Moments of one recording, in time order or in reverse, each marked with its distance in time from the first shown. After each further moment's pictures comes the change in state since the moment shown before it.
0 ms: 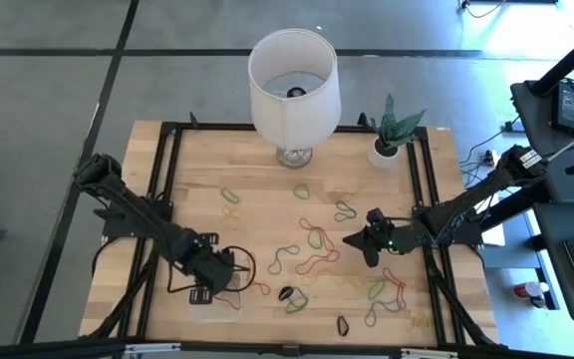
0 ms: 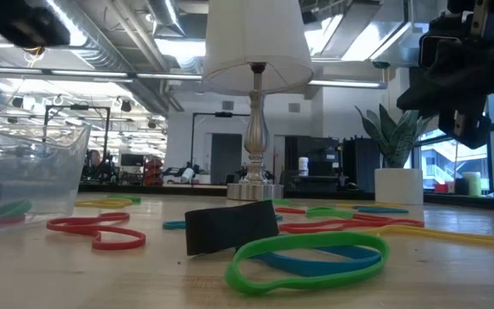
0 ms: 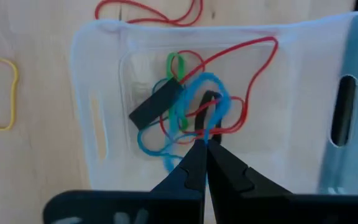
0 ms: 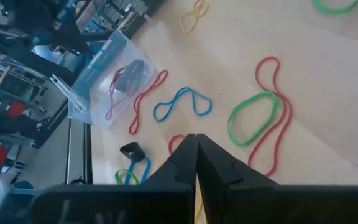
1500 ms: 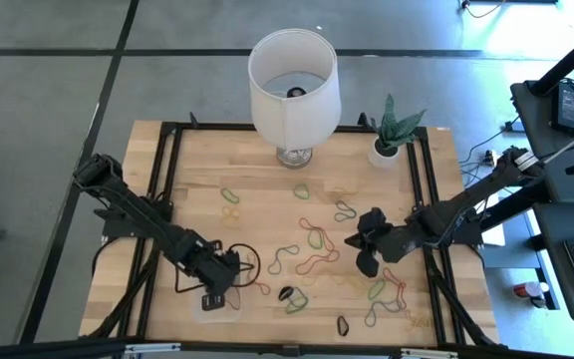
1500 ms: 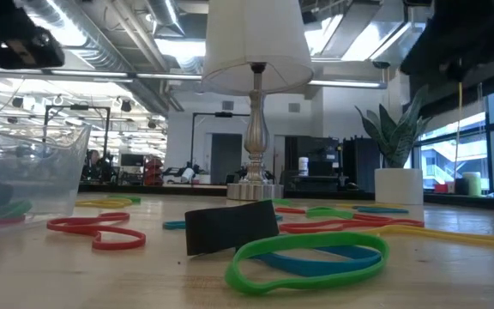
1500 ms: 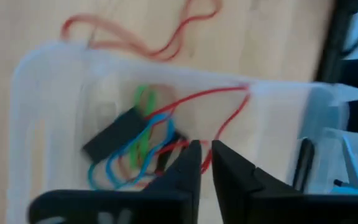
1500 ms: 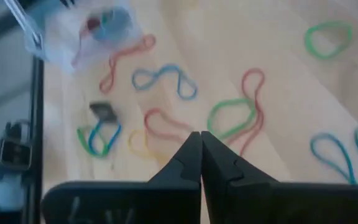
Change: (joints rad) left arm 0.005 0.000 -0.093 0.261 0.007 -0.173; right arm 0.008 0.090 0.452 -0.709 -0.054 -0.214
